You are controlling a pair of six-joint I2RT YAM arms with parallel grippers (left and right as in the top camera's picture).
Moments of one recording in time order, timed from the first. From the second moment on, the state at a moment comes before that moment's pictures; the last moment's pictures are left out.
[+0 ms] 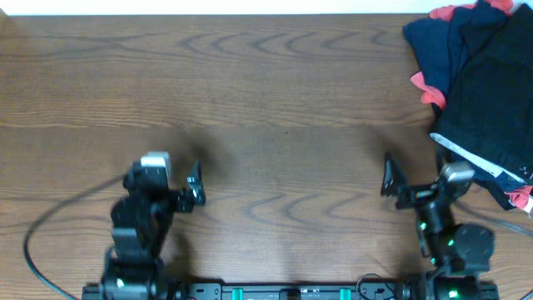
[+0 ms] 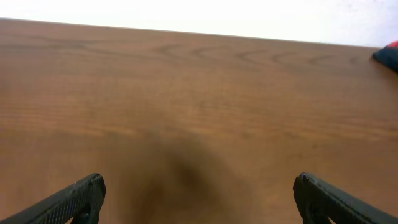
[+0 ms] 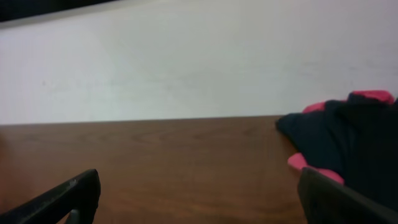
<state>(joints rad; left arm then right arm) -0.06 0.49 0.40 -0.31 0.08 -0.12 -0.01 0.30 0.24 0.07 -0.19 0.18</state>
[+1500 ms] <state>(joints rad) -0.06 1.34 1.27 -0.86 0.29 -0.12 -0.23 1.93 1.49 -0.93 0.15 -0.01</state>
